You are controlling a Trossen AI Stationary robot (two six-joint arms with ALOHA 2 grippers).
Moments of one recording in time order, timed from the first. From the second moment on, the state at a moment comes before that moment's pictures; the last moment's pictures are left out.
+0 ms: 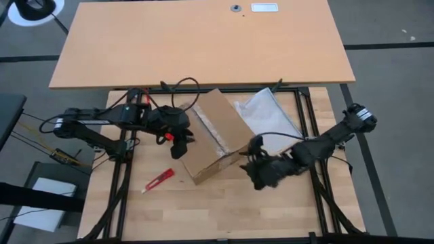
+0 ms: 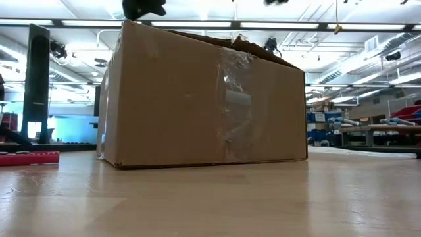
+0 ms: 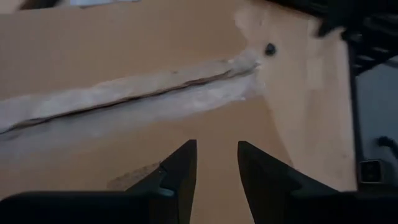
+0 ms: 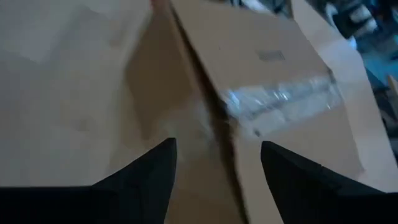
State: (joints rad) left arm -0.03 1.26 1.34 -0.86 -0.06 -0.32; right arm 0.50 1.45 1.27 -0.64 0.69 -0.11
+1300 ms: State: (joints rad) left arm -0.03 1.26 0.89 -0.32 0.08 -0.53; right arm 0.34 1.58 1.27 -0.59 0.65 -0.27
